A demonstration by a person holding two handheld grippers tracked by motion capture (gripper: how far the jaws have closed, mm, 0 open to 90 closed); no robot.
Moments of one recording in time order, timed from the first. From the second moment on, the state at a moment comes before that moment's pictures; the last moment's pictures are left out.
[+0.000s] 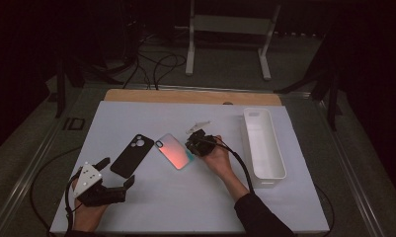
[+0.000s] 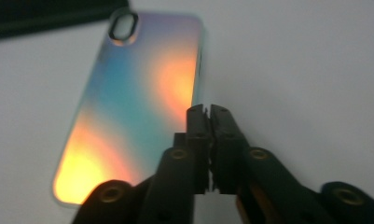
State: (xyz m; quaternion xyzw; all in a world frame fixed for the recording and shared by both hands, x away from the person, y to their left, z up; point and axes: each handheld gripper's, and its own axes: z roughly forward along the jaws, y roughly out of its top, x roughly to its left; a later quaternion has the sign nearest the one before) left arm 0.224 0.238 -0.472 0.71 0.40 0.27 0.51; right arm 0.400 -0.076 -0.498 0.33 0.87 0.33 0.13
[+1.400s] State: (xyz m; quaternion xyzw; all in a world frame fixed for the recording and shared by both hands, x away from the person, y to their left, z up) left arm 0.223 0.236 -0.471 0.71 0.40 0.28 0.52; right arm 0.246 -0.257 -0.455 0.34 0.72 0.55 0.25
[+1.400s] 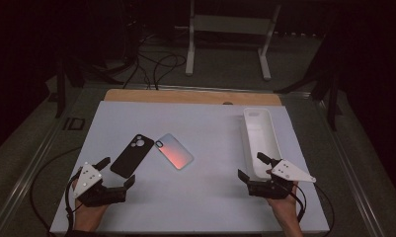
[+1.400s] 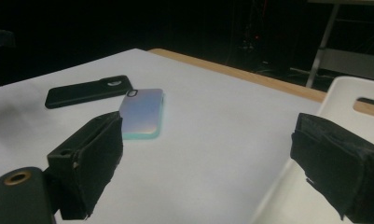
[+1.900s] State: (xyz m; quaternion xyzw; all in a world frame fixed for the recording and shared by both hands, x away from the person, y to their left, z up) left arm 0.222 0.235 -0.471 0.71 0.39 0.28 0.51; right arm 0.241 -0.266 -0.462 0.36 0.71 0.56 0.24
